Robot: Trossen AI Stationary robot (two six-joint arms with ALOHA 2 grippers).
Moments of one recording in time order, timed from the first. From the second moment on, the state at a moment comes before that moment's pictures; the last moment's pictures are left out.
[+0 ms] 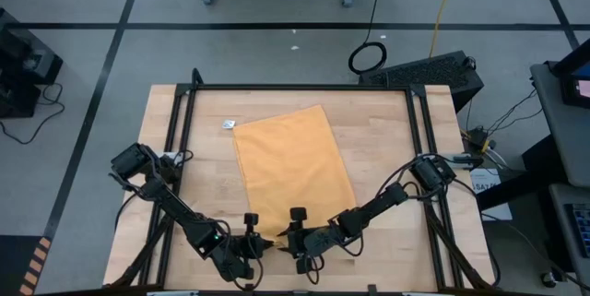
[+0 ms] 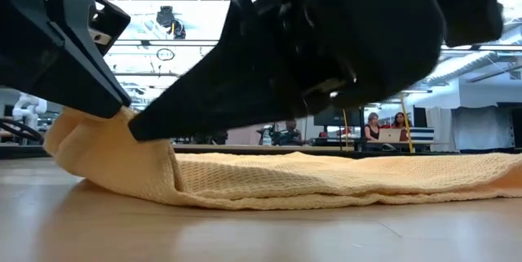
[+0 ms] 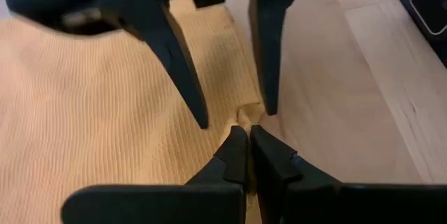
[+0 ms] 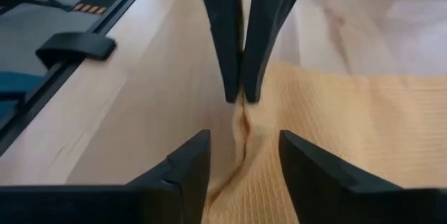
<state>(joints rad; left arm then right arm) -0.79 1.85 0.96 0.02 -0.63 -0.39 0.50 2.19 1.24 0.45 0.34 0.15</state>
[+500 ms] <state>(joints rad) -0.79 1.85 0.96 0.02 -0.66 -0.40 0.48 2.19 1.24 0.46 0.29 0.15</state>
